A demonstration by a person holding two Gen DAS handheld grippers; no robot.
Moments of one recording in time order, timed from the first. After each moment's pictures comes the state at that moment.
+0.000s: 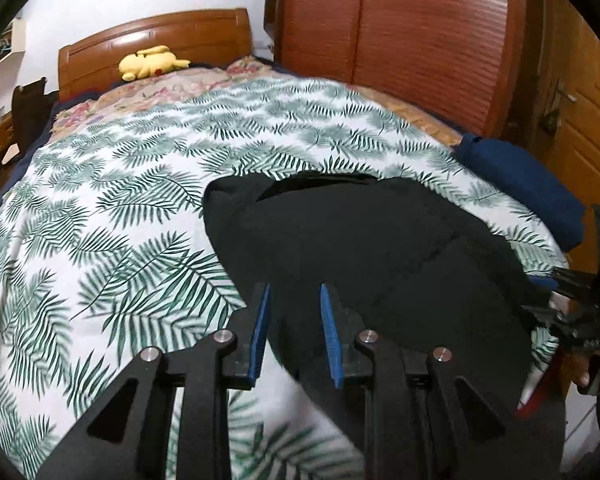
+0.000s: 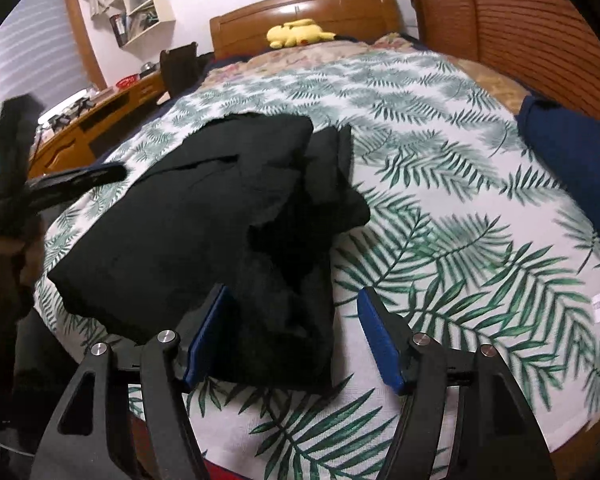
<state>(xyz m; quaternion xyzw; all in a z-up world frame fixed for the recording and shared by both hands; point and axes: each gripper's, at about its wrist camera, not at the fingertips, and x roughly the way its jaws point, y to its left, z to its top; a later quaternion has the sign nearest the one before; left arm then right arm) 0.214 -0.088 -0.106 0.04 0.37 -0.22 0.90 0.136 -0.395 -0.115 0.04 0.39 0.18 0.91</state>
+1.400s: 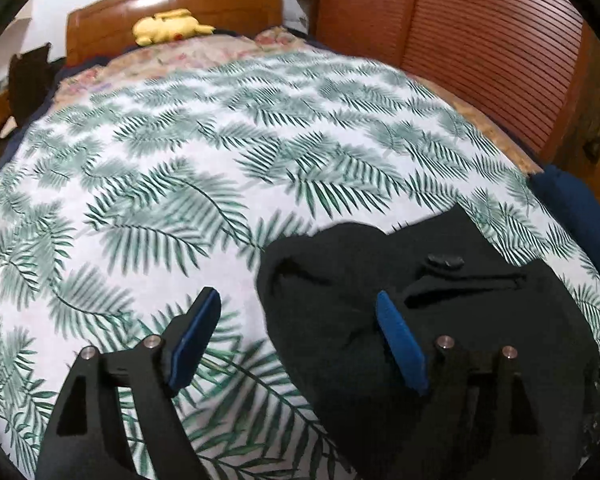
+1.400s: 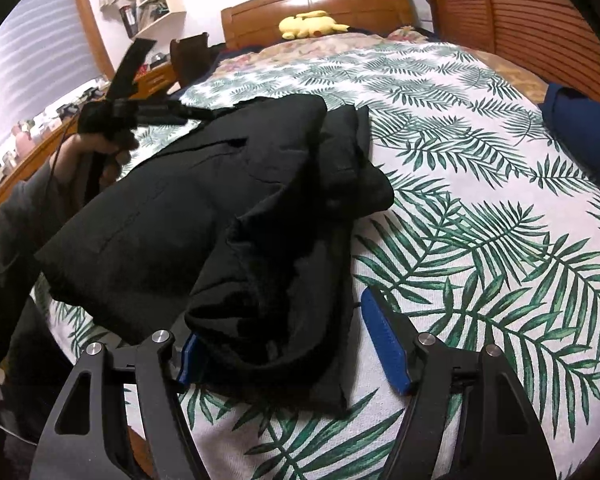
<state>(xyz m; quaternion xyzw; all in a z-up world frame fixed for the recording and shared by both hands) 0.361 -0.061 -0.132 0.02 0.41 -0.18 0.90 0.145 -0.384 -0.136 0.02 0.39 0.19 0.90</state>
